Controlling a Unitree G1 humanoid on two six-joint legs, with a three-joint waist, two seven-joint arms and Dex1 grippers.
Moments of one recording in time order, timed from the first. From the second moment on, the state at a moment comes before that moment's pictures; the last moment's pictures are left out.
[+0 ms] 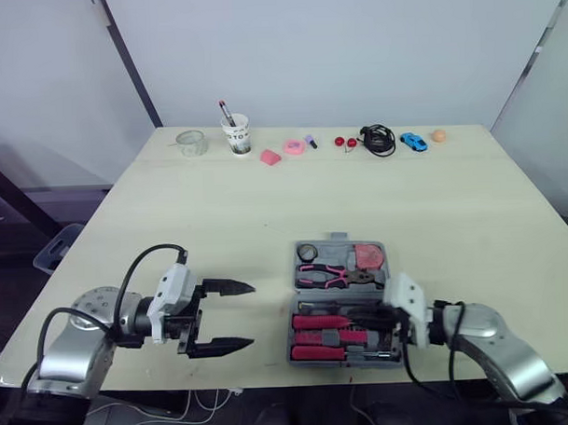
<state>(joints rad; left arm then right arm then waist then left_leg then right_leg) -0.07 0.85 0.07 -0.02 -0.57 0.07 -1.41 -0.03 -0.53 0.17 -0.31 0.29 0.29 0.90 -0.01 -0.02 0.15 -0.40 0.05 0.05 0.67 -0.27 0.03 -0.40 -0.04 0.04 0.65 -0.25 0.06</state>
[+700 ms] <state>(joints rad) 0.09 0.72 0.25 0.23 -0.50 0.00 -1.20 0.45 -0.55 -0.41 -0.21 0.43 0.06 0.86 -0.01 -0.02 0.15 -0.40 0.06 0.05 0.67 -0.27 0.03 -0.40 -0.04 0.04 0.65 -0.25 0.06</state>
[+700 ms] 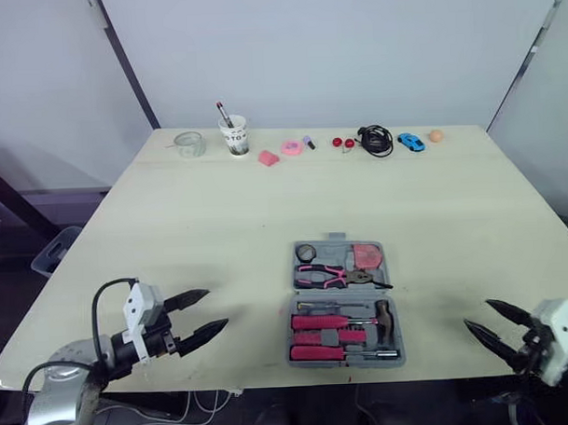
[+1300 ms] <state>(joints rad) 0.09 0.73 0.29 0.28 -0.49 -0.01 -1.23 0.48 -0.55 -0.43 -0.15 0.42 0.03 0.85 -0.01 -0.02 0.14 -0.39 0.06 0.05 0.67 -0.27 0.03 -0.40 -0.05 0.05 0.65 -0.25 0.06</state>
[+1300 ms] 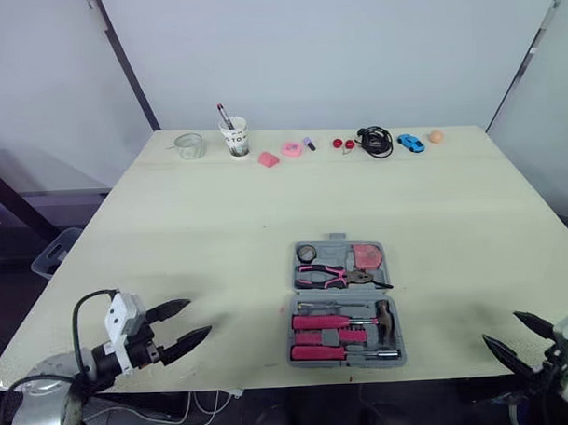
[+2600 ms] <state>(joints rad) -0.49 0.58 -0.09 0.76 -0.14 -0.16 -1.38 -0.20 -0.61 0.16 0.14 0.11 0.21 0.92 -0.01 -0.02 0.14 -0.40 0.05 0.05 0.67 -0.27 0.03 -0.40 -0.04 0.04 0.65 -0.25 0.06</state>
